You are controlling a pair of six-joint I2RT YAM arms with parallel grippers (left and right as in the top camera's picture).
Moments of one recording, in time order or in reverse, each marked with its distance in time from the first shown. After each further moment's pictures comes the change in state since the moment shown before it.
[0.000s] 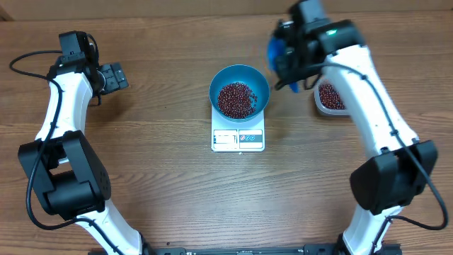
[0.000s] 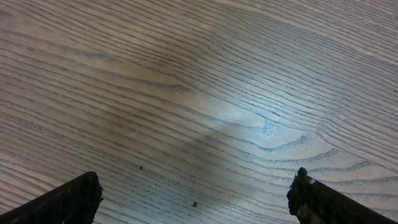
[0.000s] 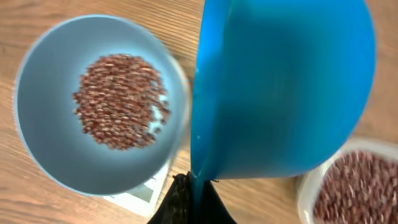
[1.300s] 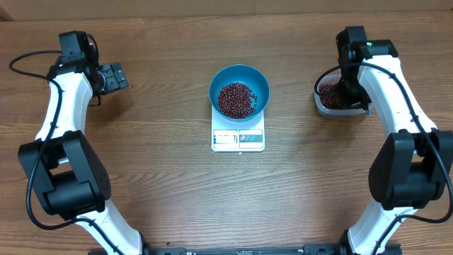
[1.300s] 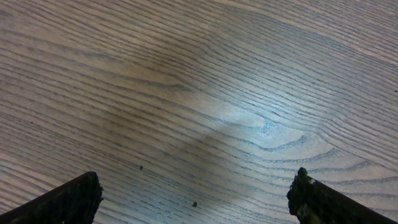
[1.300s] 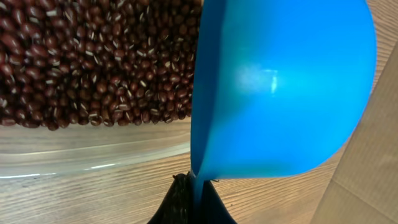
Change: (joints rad) left arm 0.000 0.000 0.000 0.000 0.000 0.000; right arm -0.232 -0.007 -0.310 -0.001 0.623 -0.114
